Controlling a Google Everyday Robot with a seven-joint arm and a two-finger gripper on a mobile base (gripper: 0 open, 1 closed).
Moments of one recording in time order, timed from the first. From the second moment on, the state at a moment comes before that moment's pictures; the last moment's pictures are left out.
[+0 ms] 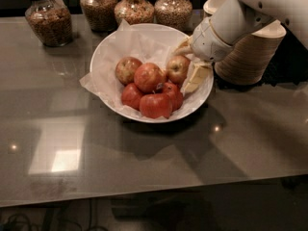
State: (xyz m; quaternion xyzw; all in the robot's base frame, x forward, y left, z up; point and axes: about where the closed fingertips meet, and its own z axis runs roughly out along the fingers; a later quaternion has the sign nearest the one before) arm 0.601 -0.088 0.889 -0.76 0.58 0.07 0.28
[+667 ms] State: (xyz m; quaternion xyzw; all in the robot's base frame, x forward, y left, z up) arm 0.601 -0.088 0.889 -0.76 0.58 0.07 0.28
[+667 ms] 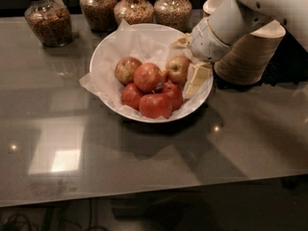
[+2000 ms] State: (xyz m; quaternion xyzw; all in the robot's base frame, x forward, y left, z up) arm 0.601 -0.088 0.889 -0.76 0.58 0.07 0.28
